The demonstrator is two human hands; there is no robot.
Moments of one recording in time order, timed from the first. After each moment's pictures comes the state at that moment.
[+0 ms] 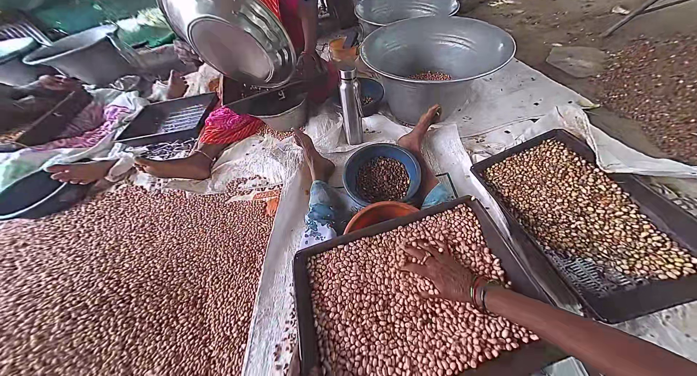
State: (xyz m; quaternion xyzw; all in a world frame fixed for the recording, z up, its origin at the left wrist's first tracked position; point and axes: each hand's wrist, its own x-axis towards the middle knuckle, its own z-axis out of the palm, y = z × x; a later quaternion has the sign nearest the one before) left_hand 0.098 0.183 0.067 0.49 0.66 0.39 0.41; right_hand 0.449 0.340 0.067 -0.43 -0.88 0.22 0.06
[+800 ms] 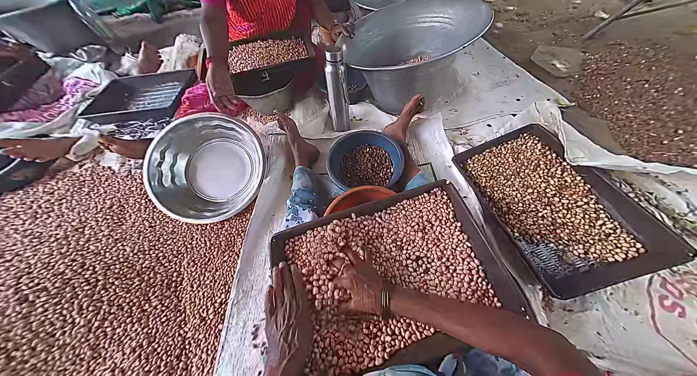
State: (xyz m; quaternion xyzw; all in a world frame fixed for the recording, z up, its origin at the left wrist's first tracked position) left_hand 0.141 0.259 0.076 0.71 0.70 0.08 0.02; right_hand 0.327 0.323 0.070 -0.39 -0.86 0.34 0.04
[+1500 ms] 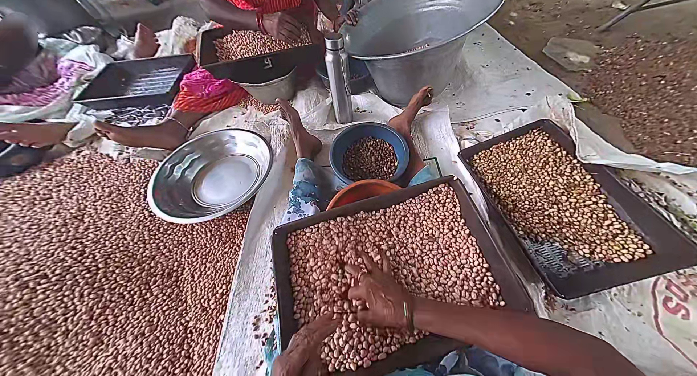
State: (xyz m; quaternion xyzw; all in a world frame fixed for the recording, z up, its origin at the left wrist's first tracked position) left_hand 0.123 0.195 0.107 0.73 0.48 0.34 0.35; right_hand 0.348 0.297 0.088 -0.41 -0.83 0.38 -0.02
